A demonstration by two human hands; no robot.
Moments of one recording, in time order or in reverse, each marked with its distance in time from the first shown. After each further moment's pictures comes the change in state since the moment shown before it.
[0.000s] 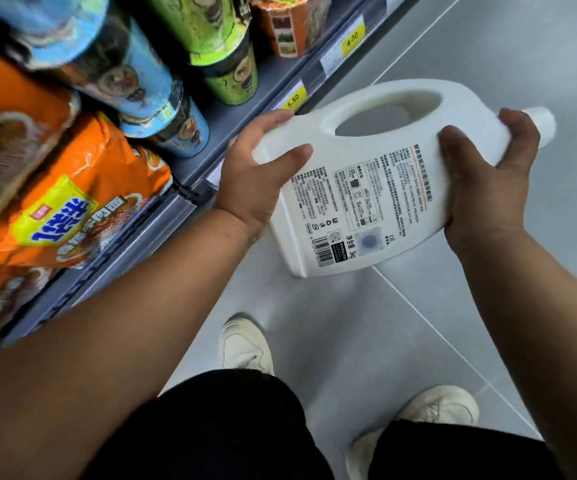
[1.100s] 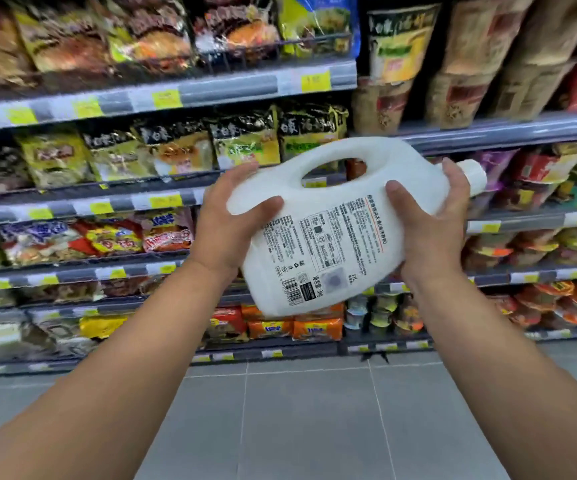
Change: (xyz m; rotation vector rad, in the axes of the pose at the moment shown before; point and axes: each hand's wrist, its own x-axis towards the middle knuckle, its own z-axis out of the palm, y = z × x) left_hand -0.597 0.664 -0.176 -0.087 0.694 0.620; right_hand -0.521 -0.661 -0.023 0.297 -0.849 -0.496
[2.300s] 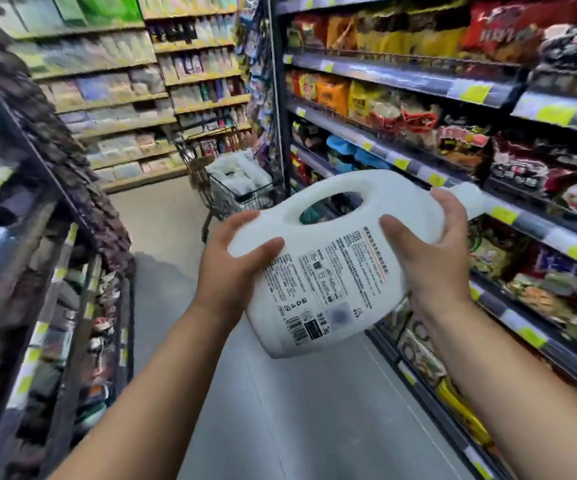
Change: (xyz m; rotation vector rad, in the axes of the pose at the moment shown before) left_hand -0.265 0.087 -0.814 0.249 1.225 -0.028; right_hand -0.569 0.096 0.739 0.140 -1.154 0.234
